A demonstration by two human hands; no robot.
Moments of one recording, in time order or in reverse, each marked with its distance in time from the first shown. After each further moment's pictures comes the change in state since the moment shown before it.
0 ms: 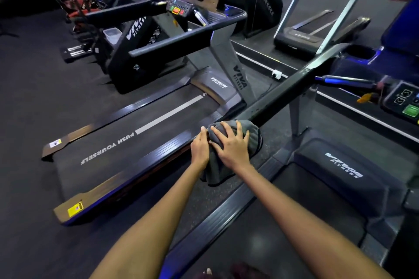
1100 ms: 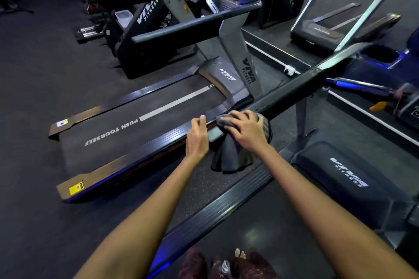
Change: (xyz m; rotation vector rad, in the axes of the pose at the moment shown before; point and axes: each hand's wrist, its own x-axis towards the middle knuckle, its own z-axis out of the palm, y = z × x) left_hand 0.016 0.007 0.021 0.204 0.112 0.110; right_hand 0.048 0.072 -0.026 0.034 -0.097 -0.142
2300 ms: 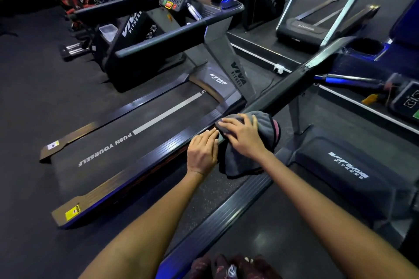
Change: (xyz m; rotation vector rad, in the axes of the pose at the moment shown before) left_hand 0.016 -0.034 0.030 0.605 0.218 0.988; right_hand 0.004 0.016 0.003 0.073 0.070 -0.024
